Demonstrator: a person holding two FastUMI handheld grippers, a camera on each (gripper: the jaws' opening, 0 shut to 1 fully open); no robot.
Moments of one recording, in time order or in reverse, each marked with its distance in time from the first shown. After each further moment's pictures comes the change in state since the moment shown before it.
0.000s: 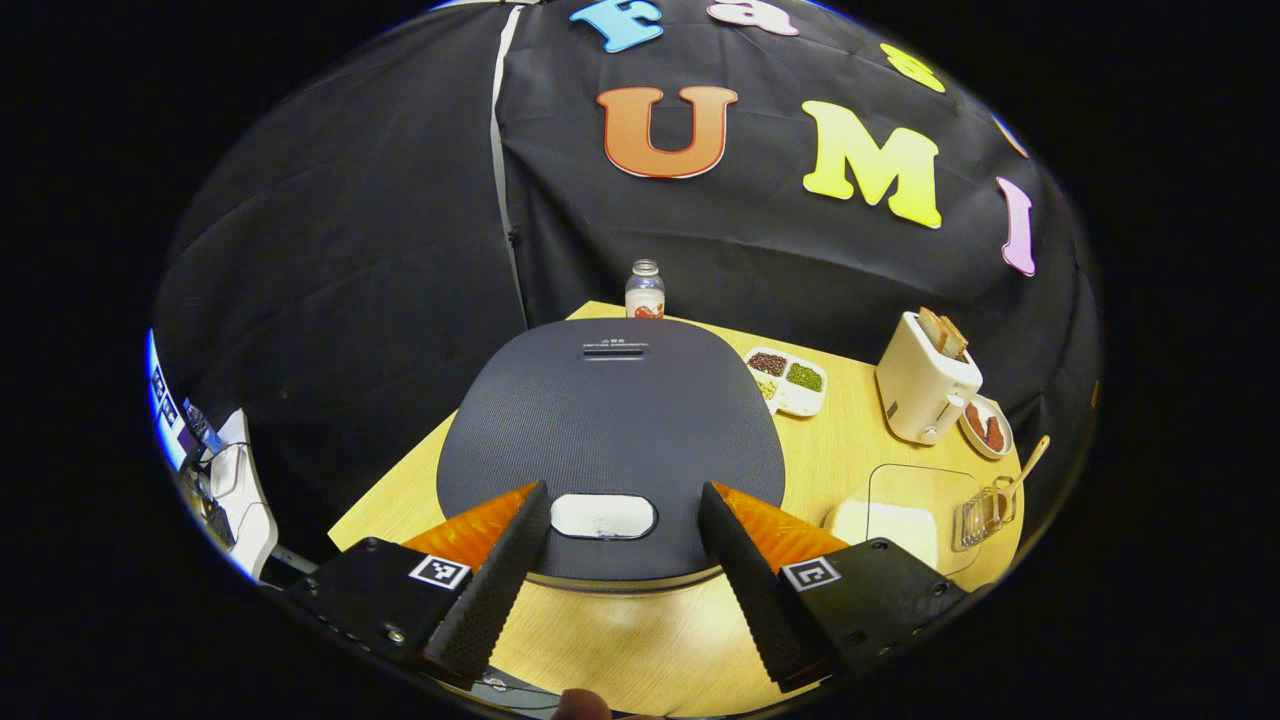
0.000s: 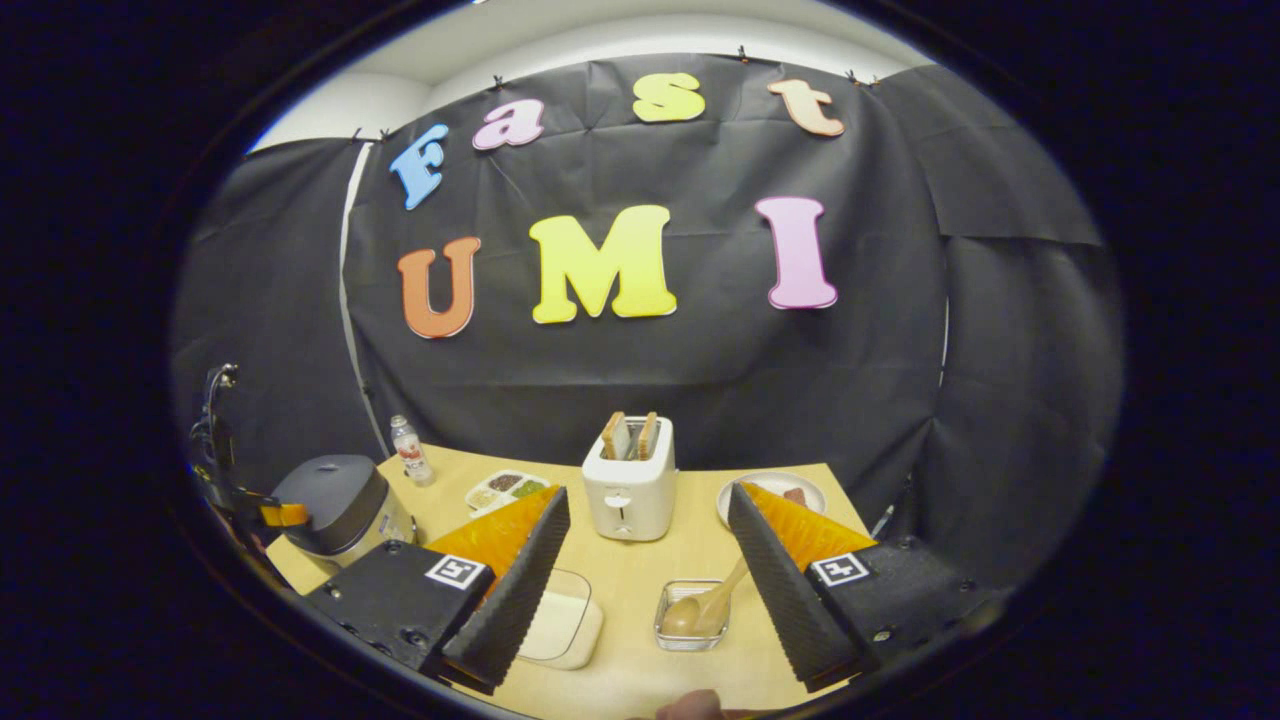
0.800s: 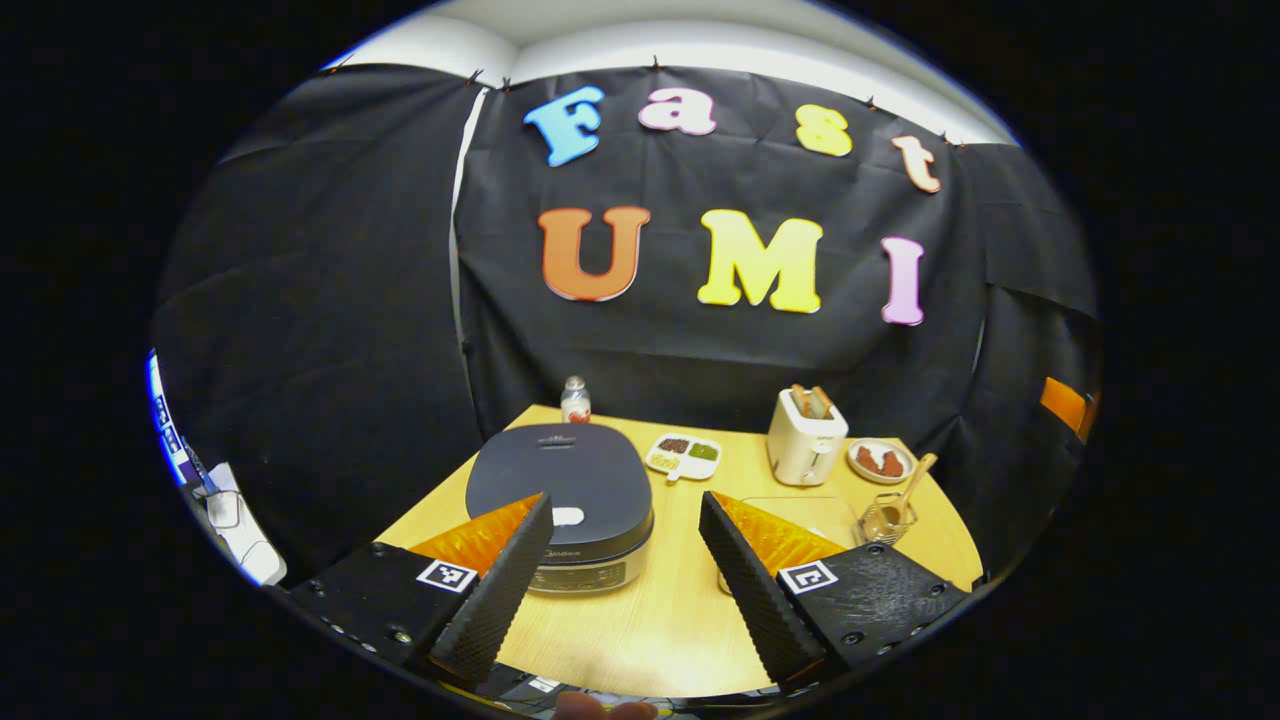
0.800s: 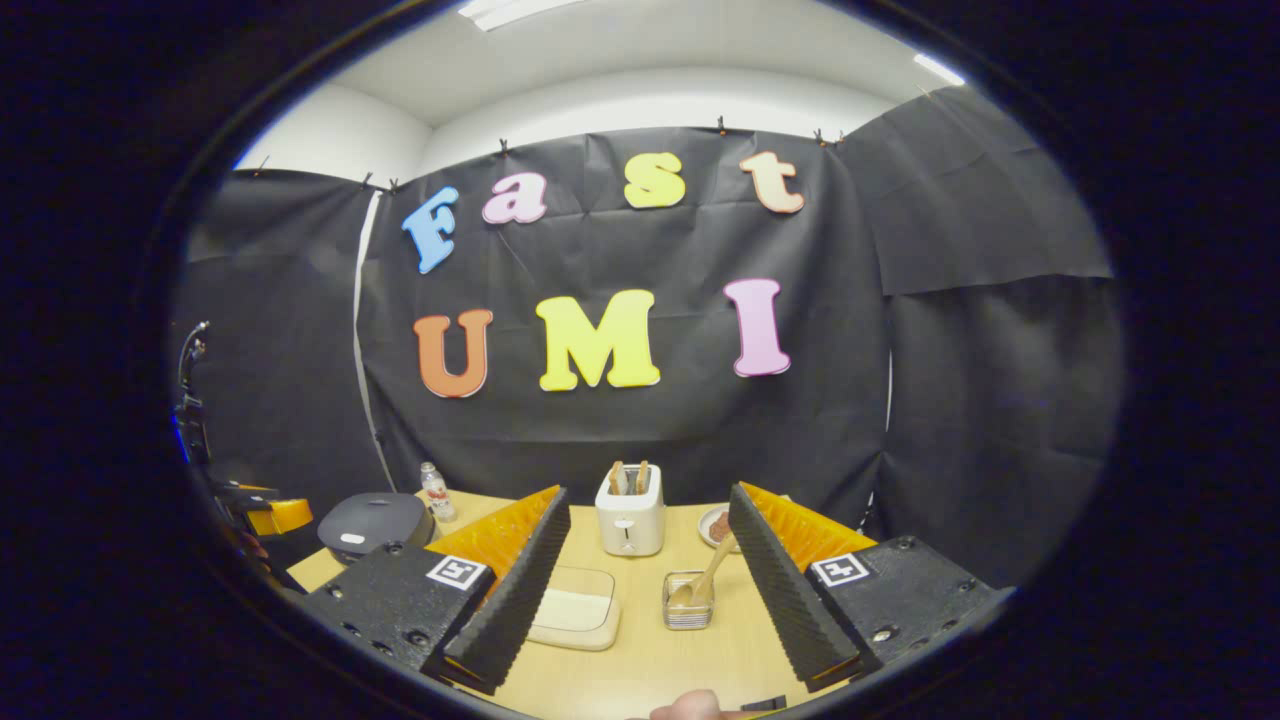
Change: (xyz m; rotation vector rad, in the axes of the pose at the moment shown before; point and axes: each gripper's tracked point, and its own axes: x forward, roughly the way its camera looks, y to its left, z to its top) left arm -0.213 -0.040 0.039 0.082 -0.396 -0.256; right arm -0.200 0.034 0.049 -0.001 -0.221 -0.092
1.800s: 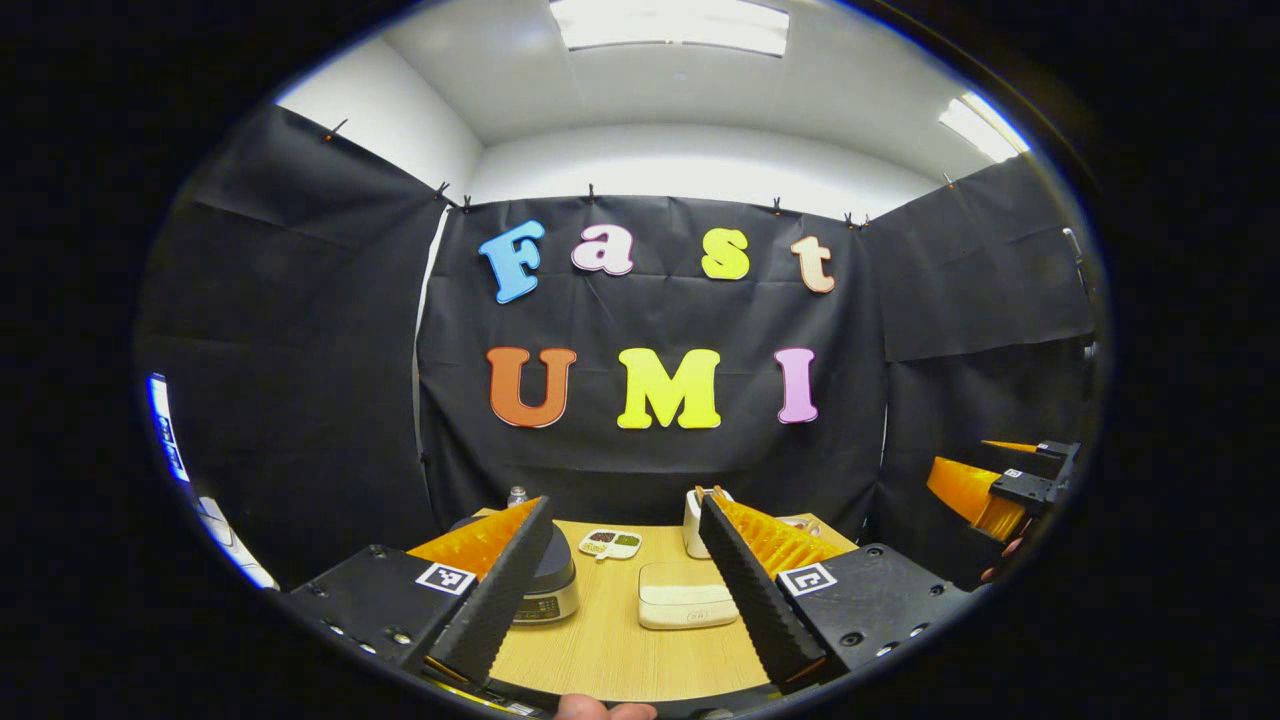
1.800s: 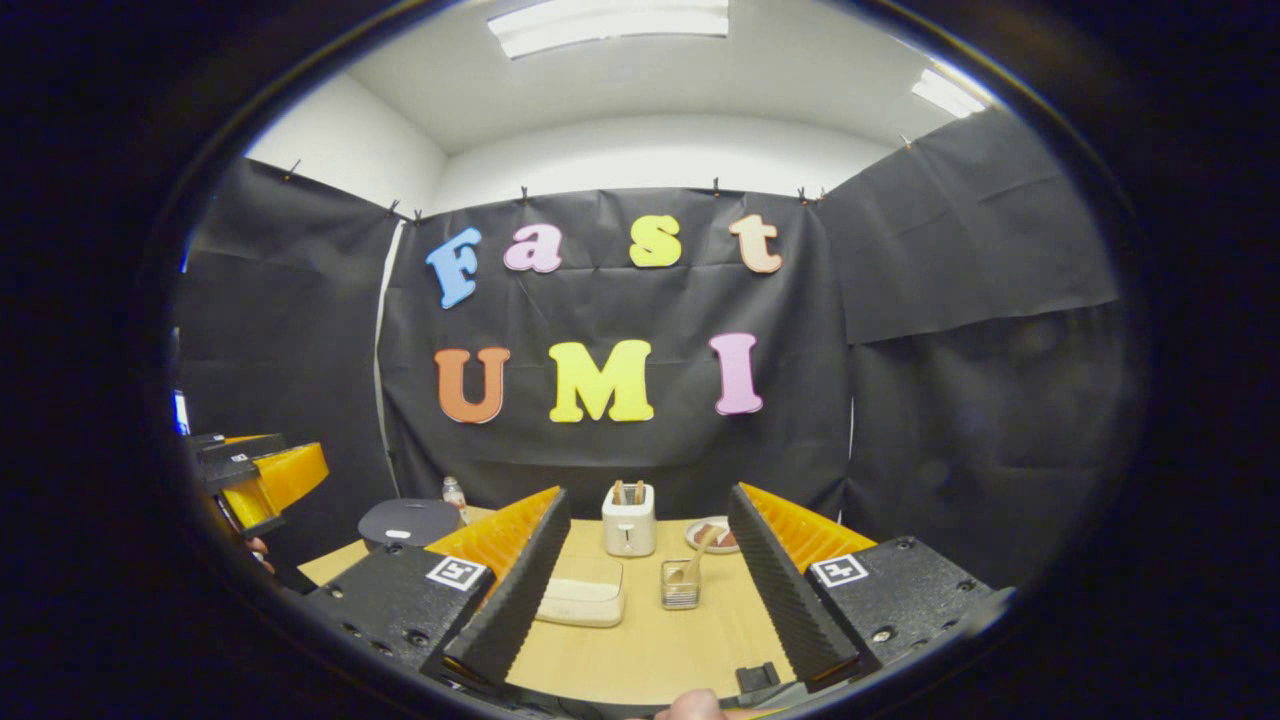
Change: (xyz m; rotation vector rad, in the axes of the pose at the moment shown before) left arm -0.130 -0.065 0.055 0.011 -0.333 -0.124; right arm -0.142 0.024 0.007 -0.023 -0.087 -0.037
